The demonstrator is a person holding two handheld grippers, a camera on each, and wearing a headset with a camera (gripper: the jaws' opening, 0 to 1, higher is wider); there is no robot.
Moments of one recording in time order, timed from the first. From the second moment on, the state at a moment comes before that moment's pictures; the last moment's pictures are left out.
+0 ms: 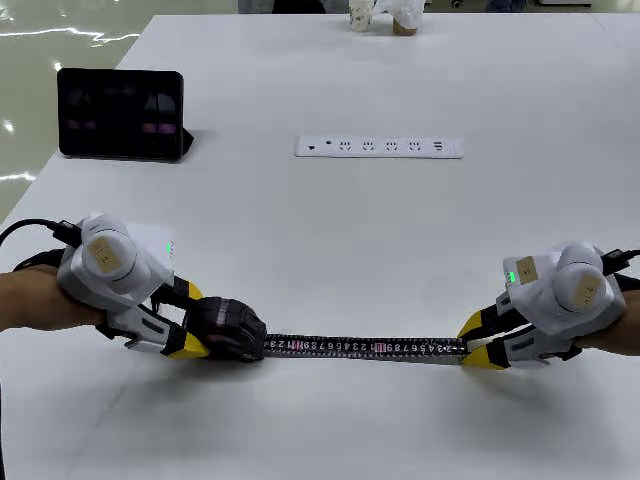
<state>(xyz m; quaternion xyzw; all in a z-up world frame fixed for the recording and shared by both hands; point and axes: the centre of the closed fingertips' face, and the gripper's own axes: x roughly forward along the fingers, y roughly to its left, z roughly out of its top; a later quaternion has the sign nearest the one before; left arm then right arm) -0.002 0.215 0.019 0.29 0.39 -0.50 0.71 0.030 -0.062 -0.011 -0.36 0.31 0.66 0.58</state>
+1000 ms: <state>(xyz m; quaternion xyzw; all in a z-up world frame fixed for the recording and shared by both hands) -0.014 0.221 0.019 0.28 0.41 -0.47 0.74 0.021 -0.068 -0.006 -0.34 0.32 0.63 0.62</state>
